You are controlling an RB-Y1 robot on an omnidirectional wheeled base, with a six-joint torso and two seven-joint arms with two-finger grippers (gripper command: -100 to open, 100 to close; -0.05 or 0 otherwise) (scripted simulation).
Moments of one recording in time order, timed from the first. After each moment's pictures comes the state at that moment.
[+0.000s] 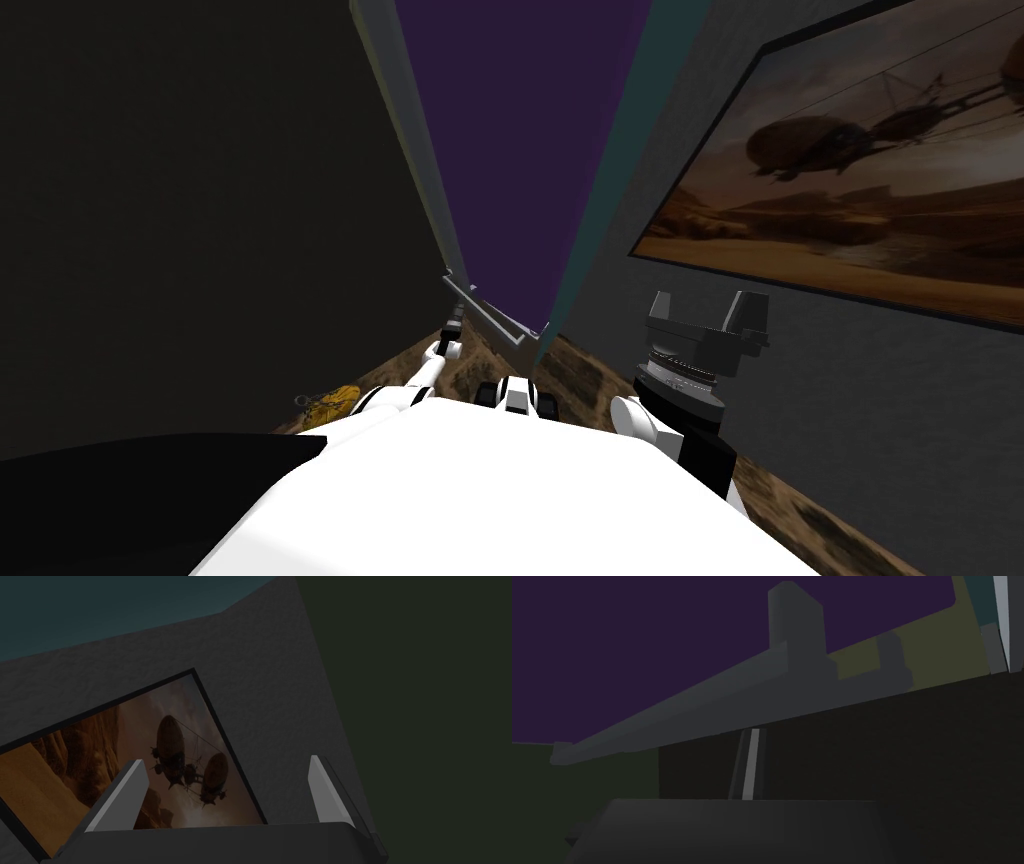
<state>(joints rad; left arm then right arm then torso) -0.27 0.23 0.20 -0.74 -0.03 -0.99 -0.39 0.54 0.04 -0.04 -2.39 -0.06 -0.60 -0.06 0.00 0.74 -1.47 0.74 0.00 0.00</state>
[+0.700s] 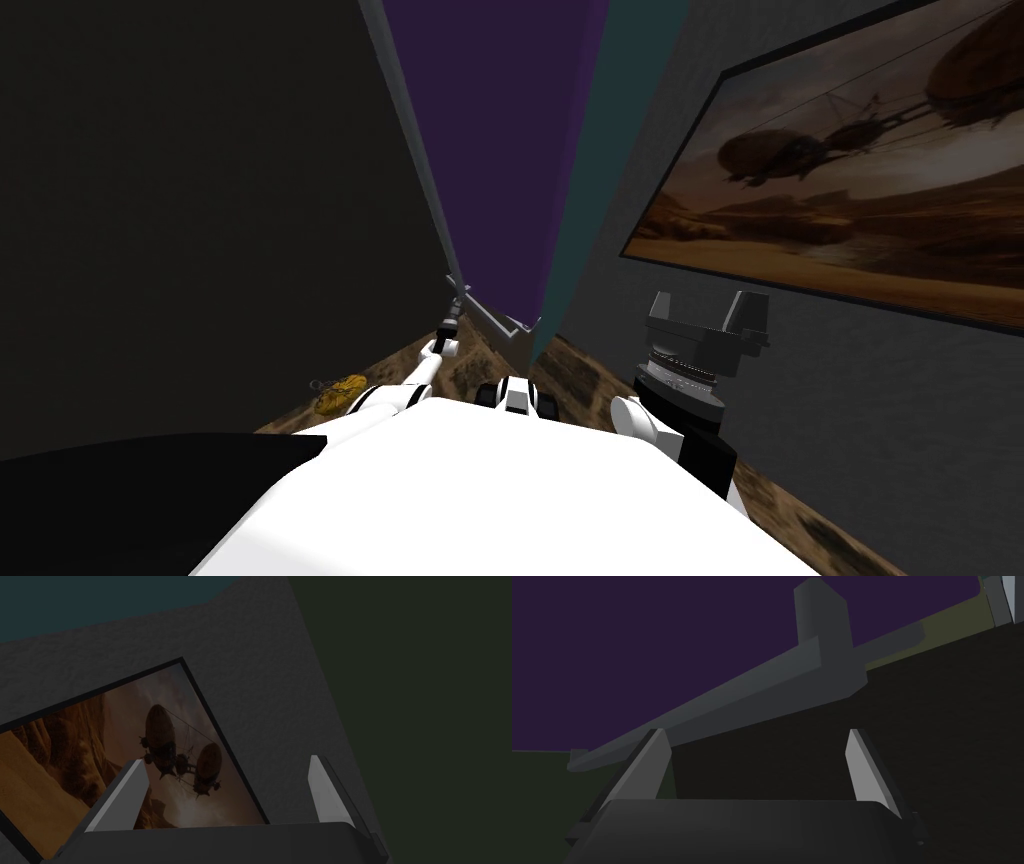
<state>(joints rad) -0.27 0.25 0.23 -0.74 -0.02 -0.94 -0.43 0.55 0.04 -0.04 -2.39 -0.06 -0.60 -0.06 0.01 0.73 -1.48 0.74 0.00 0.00</state>
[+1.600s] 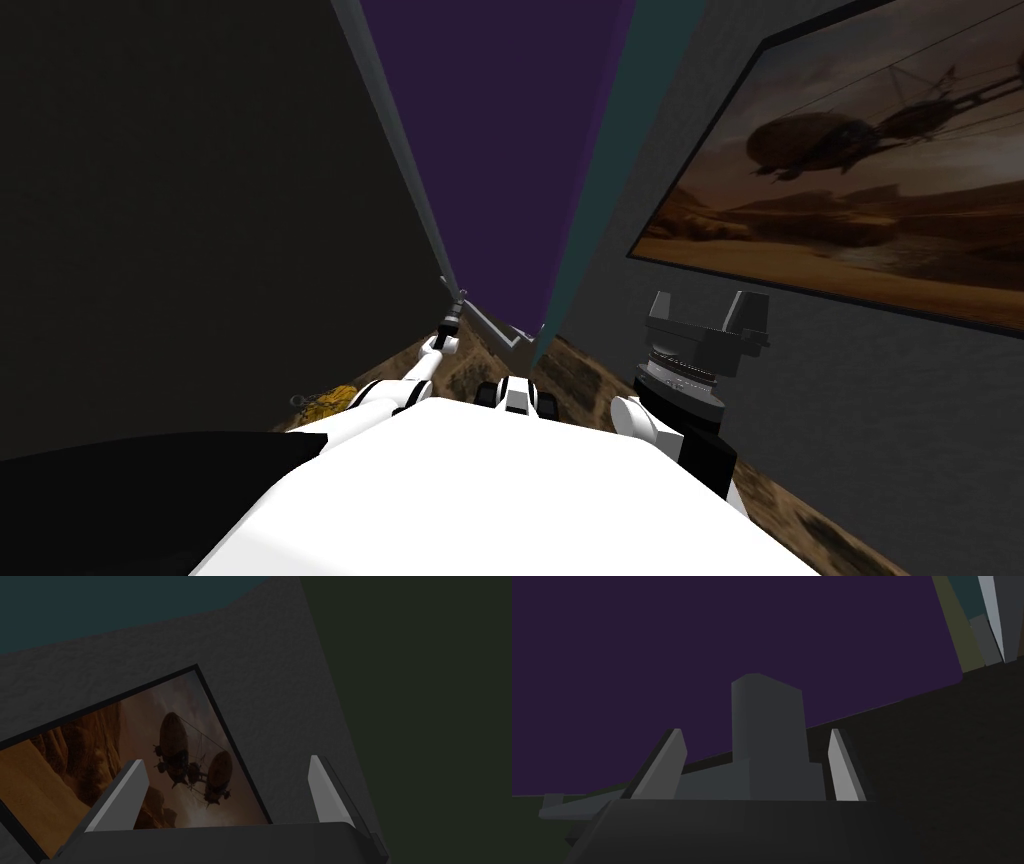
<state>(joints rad) -0.31 0.28 0.21 -0.72 -0.04 -0.90 -0.43 0.55 0.04 -0.04 -2.39 -0.06 -0.60 -0.06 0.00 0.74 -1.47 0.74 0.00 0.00</state>
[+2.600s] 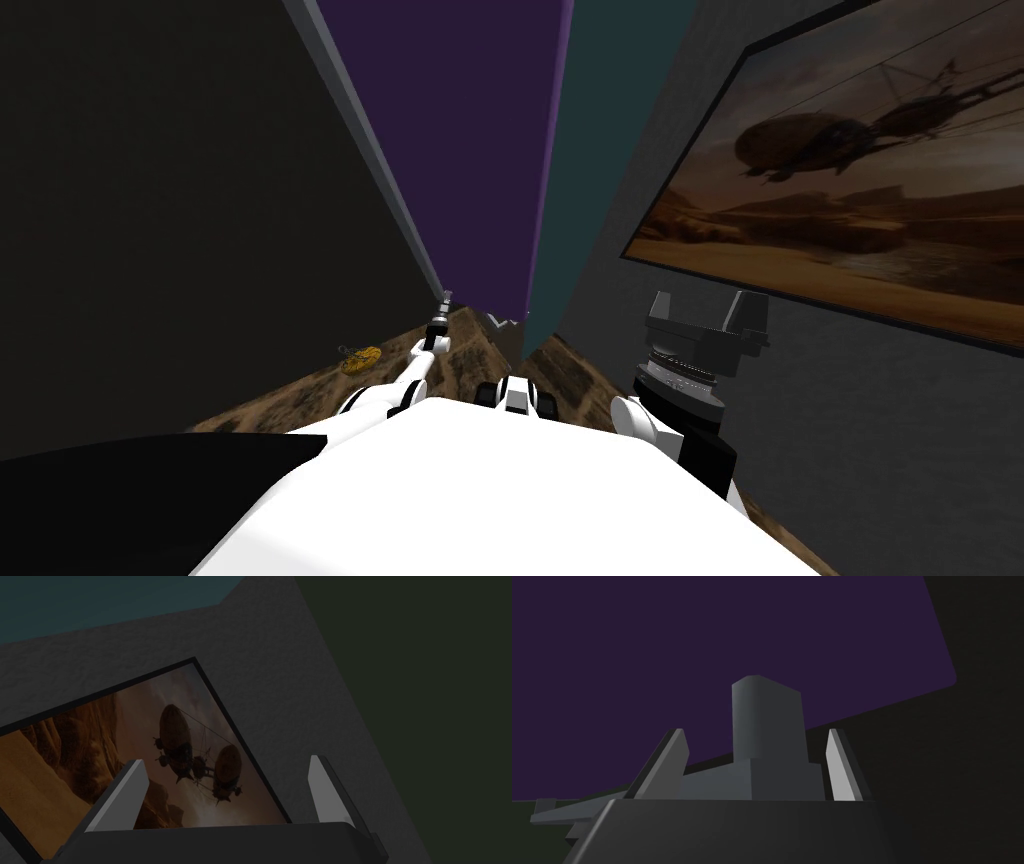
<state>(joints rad) -0.28 0.30 0.34 -0.74 0.02 -0.83 -0.51 0.55 0.04 -0.04 -2.39 -0.06 -0.60 -0.06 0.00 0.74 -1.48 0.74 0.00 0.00</state>
